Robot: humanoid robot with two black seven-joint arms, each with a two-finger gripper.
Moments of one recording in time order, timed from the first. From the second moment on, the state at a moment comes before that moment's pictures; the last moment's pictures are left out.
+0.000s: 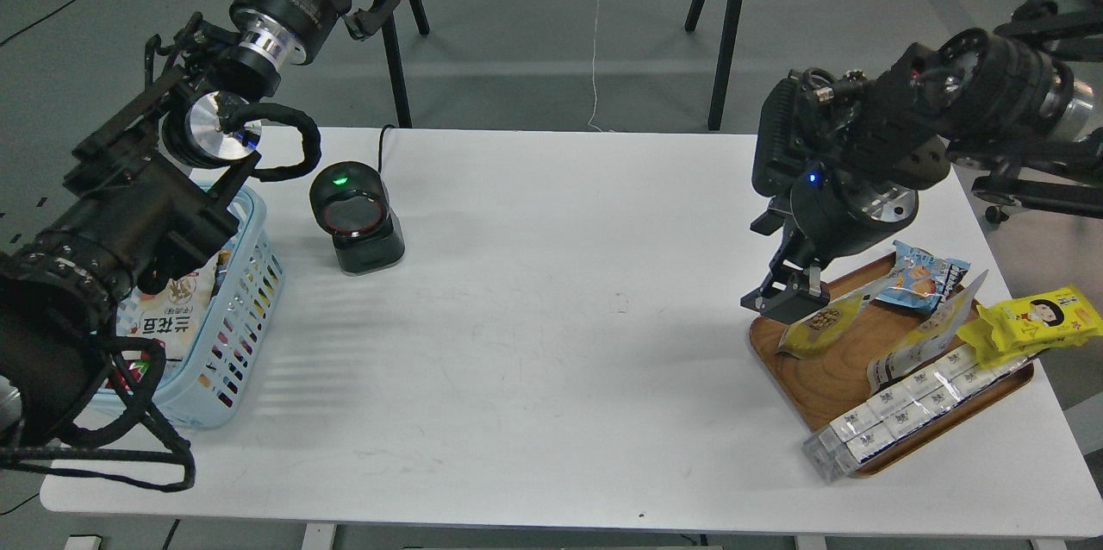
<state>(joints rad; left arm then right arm) -1.03 0.21 -0.68 -0.48 -0.15 -0.48 -0.22 1.84 -0.58 -0.69 1.49 -1.91 0.49 0.49</state>
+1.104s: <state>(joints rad) -1.03 0.18 -0.68 -0.42 -0.15 -0.47 -0.22 1.69 -0.61 -0.80 1.31 -2.02 0.41 0.49</state>
